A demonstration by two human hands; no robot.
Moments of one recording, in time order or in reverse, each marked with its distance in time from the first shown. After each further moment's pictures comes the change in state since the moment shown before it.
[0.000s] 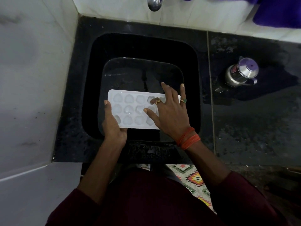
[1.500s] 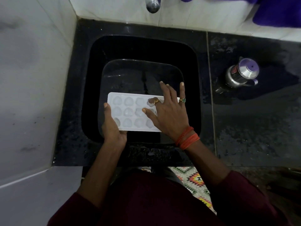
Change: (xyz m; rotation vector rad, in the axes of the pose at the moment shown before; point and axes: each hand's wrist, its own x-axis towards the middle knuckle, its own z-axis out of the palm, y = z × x) left_hand 0.007 0.000 0.000 -0.020 -0.007 -0.036; right_hand 0.011 -0.002 -0.006 -0.016 -0.030 -0.013
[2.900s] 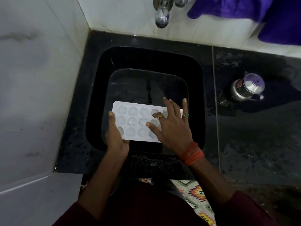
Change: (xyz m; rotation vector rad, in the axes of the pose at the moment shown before) left_hand 0.005 0.000 -0.005 0.029 0.041 0.003; right_hand -0.007 -0.002 0.005 0.024 -0.043 -0.016
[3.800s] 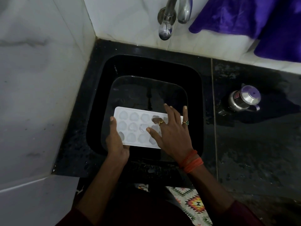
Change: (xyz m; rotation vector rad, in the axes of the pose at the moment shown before) left_hand -0.006 -0.002 0.000 -0.021 0.000 -0.002; right_hand -0.001 0.000 -0.009 0.049 -0.027 0.019
